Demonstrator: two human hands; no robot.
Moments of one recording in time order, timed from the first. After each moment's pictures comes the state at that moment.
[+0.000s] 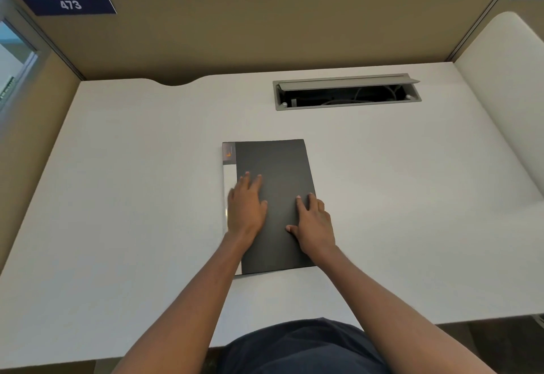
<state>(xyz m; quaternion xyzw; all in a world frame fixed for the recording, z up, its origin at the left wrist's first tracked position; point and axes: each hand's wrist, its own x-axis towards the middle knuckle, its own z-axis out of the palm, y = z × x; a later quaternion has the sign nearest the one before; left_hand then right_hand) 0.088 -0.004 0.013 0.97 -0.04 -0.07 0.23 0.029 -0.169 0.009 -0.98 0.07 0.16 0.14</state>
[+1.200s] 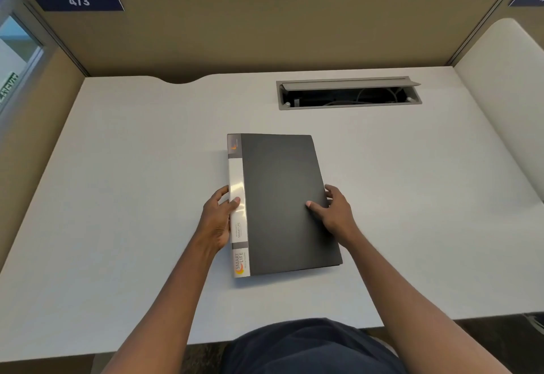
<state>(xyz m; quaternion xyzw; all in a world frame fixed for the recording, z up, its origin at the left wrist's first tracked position) 0.069 0.062 0.012 0.57 0.26 -0.18 0.76 0.041 -0.214 0.019 -0.82 0.25 0.10 0.51</state>
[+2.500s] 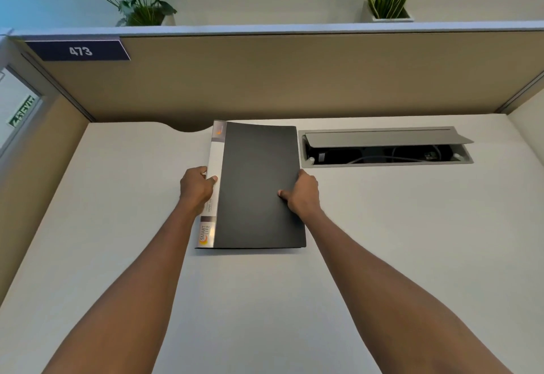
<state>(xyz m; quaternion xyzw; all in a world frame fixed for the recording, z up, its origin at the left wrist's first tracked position) 0.351 0.126 0.027 0.86 0.23 -0.08 0.46 0.315 -0.118 0.042 -0.88 0.21 0.11 0.41</state>
